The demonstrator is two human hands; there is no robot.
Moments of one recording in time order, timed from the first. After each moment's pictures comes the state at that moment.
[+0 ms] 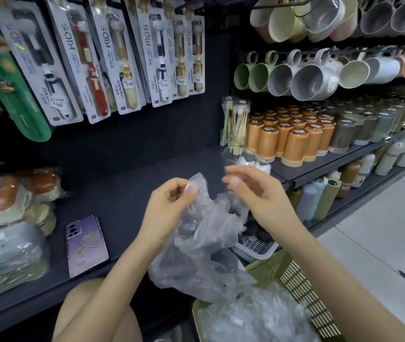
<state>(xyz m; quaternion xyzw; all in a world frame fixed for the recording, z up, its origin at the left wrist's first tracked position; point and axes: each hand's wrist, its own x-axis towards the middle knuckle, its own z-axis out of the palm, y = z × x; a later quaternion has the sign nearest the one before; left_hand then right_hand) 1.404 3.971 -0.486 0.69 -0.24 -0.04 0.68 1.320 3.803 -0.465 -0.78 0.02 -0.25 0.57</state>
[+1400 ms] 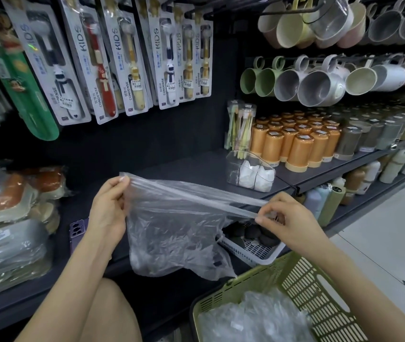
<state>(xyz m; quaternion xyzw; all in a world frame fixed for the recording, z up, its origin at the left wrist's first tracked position) 1.469 4.036 -0.498 0.54 -0.02 -0.03 0.84 1.304 3.745 -0.509 -0.93 0.05 -0.19 0.31</state>
